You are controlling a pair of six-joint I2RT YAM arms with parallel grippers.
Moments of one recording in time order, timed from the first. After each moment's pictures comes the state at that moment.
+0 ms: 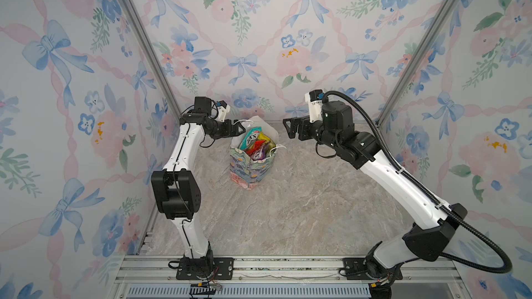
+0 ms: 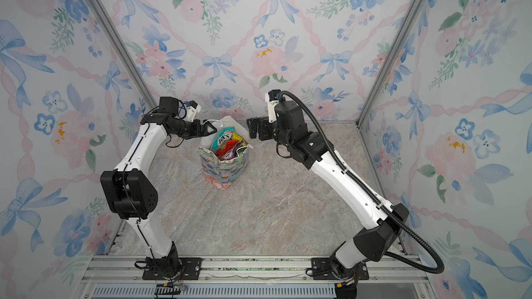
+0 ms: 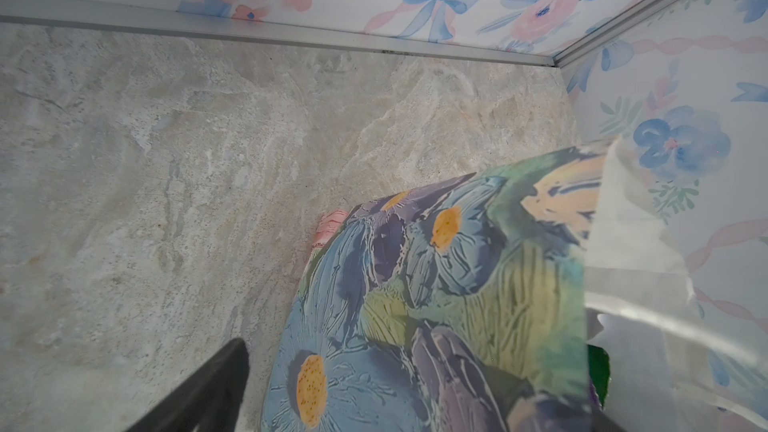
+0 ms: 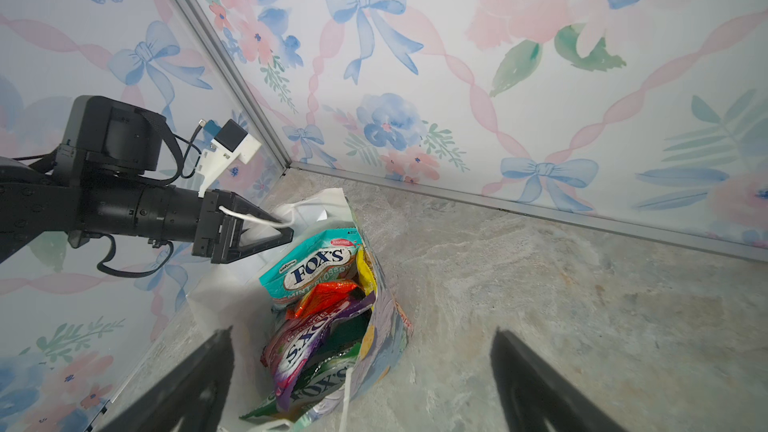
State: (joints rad) left arm 0.01 1.87 1.83 -0.89 0.57 -0.06; right arm 0.68 1.53 1.72 -0.52 0.10 0.31
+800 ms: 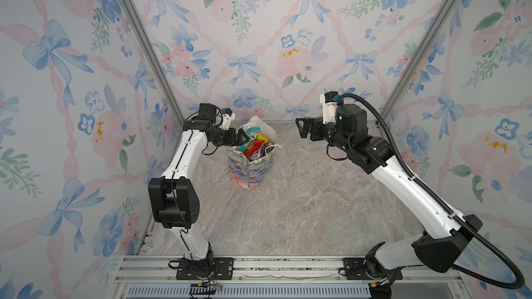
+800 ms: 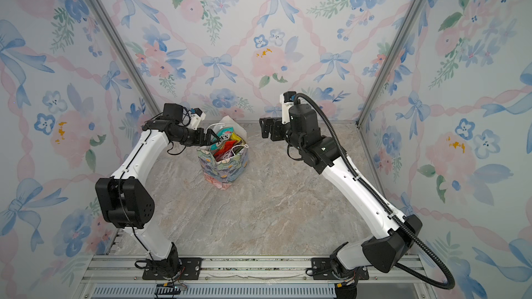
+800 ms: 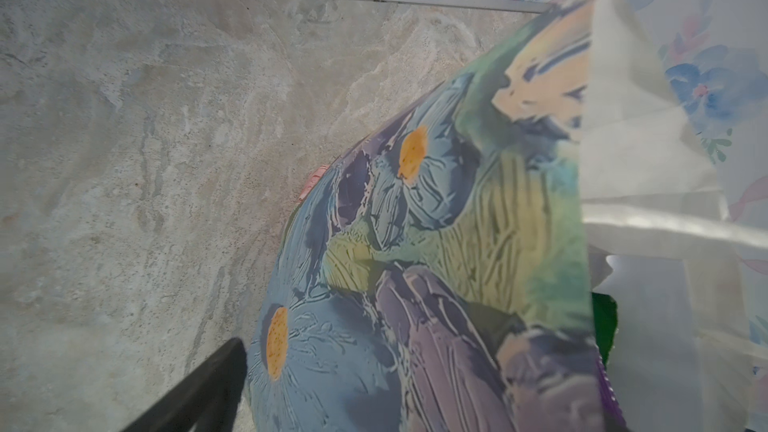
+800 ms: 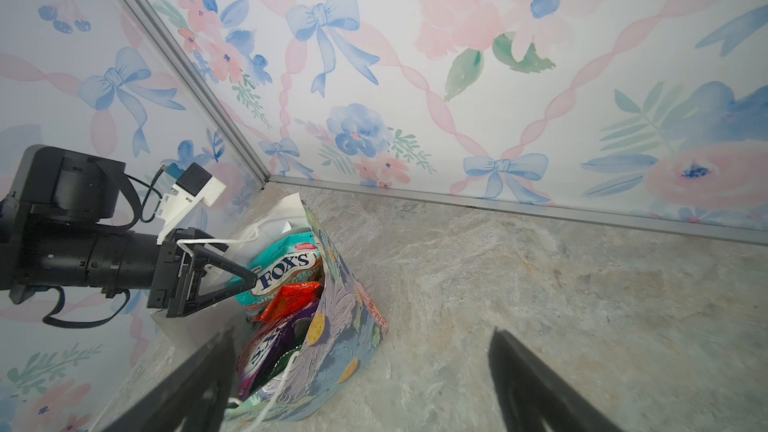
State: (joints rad) left arm -0.05 1.77 1.67 -0.89 0.51 0.00; right arm 0.61 1.43 1.61 -0.49 0.10 0.33
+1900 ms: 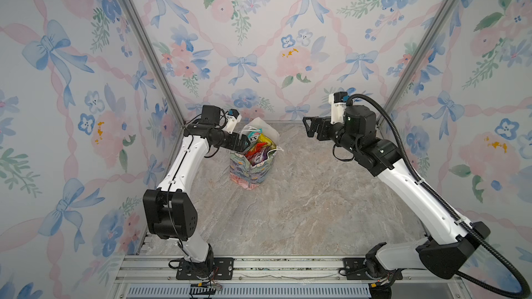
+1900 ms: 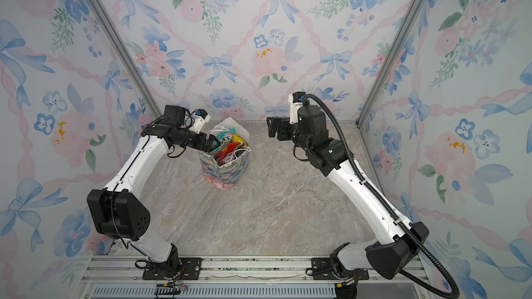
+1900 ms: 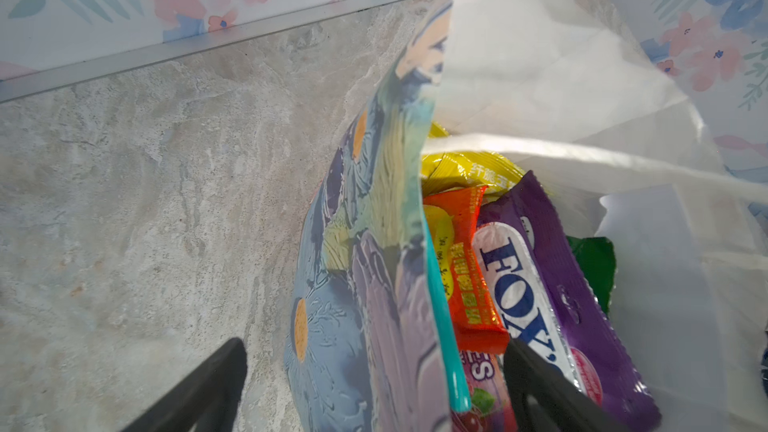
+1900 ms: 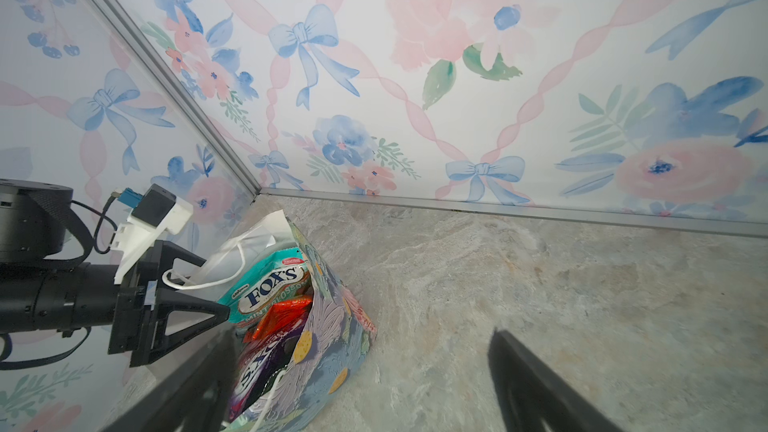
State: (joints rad) left arm -0.10 1.64 1.59 -0.86 0.41 0.18; right arm 0.56 1.38 1.56 -0.46 0.09 0.34
